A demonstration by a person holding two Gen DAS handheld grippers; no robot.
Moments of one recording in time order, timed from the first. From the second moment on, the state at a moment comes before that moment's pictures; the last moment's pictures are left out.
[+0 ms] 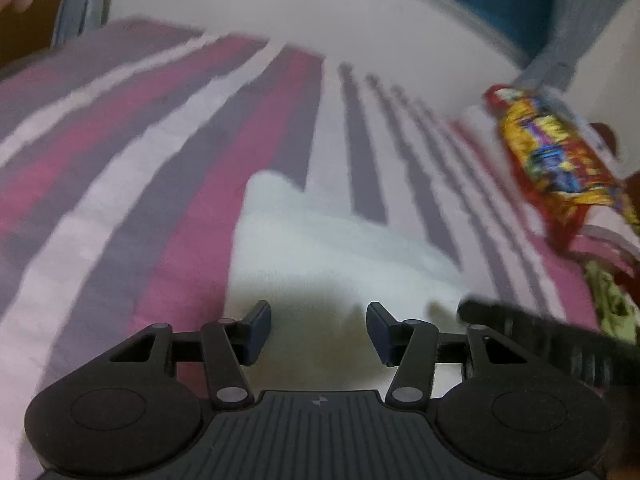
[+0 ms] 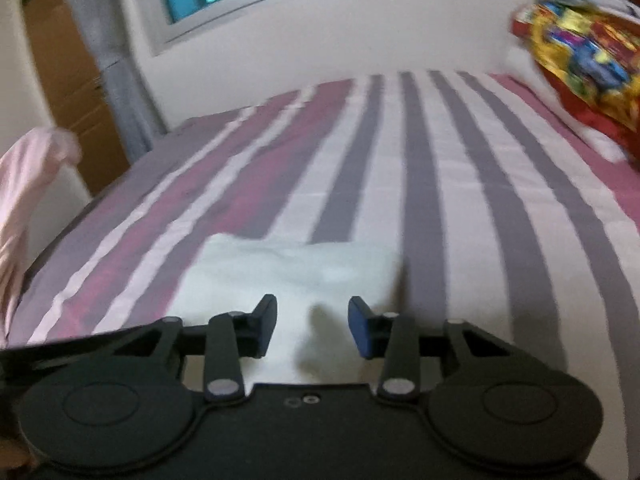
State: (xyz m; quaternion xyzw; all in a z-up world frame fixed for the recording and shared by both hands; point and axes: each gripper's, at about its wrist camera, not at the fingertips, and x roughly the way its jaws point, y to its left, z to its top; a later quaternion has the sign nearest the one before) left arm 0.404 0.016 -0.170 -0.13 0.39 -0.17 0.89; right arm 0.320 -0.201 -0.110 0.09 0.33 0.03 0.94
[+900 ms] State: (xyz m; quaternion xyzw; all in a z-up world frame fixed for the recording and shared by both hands) left arm 0.328 -0.011 -0.182 -0.02 0.41 -0.14 0.90; right arm 0.273 -0.189 -0.174 0.09 0.44 -0.01 0.89
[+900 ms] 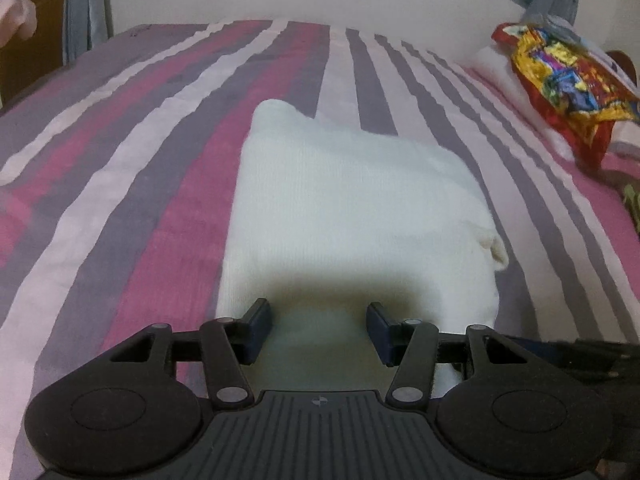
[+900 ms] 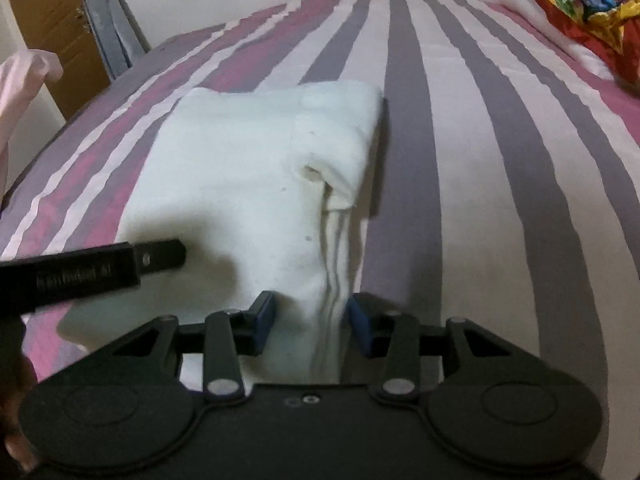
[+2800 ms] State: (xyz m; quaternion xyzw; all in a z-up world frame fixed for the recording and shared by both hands) left arm 0.028 0.075 0.003 -0.04 0.34 0.01 0.94; right arm -0.020 -0.156 0.022 0.07 0.29 -0.03 0.95
